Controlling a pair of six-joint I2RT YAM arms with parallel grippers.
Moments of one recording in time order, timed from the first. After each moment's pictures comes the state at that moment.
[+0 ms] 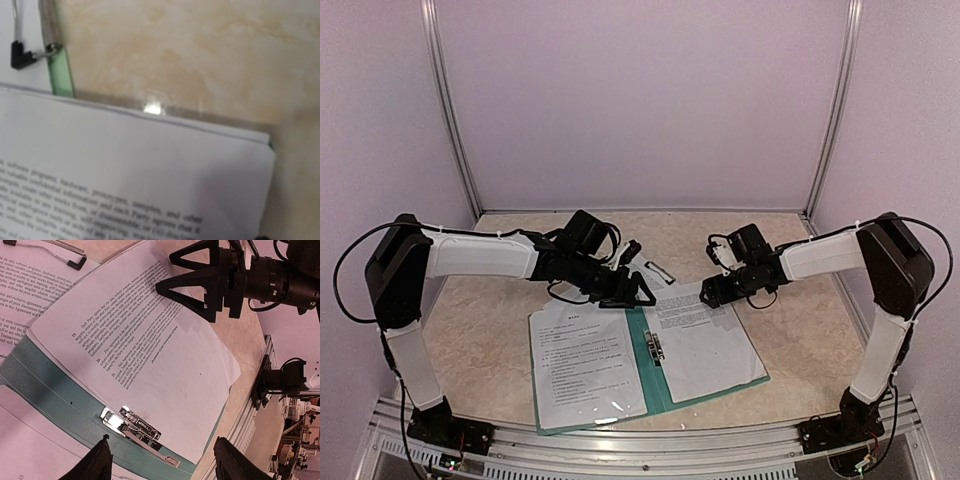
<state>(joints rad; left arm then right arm) -0.77 1.85 1.24 -0.23 0.51 -0.51 0.53 1.83 1.02 -0.12 -0.06 0.12</state>
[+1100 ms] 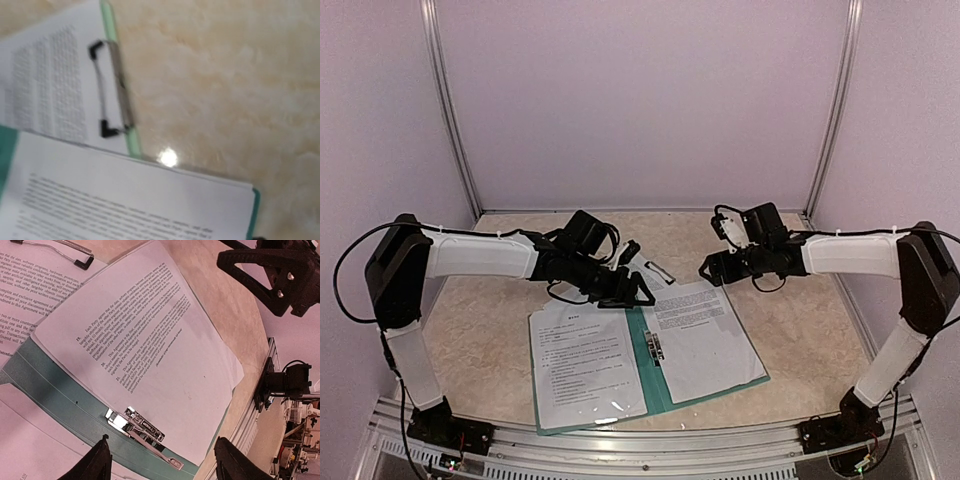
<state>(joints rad) -0.77 1.85 1.24 -0.23 0.50 -0.52 0.54 1.66 1.03 -0.11 -0.11 0.12</state>
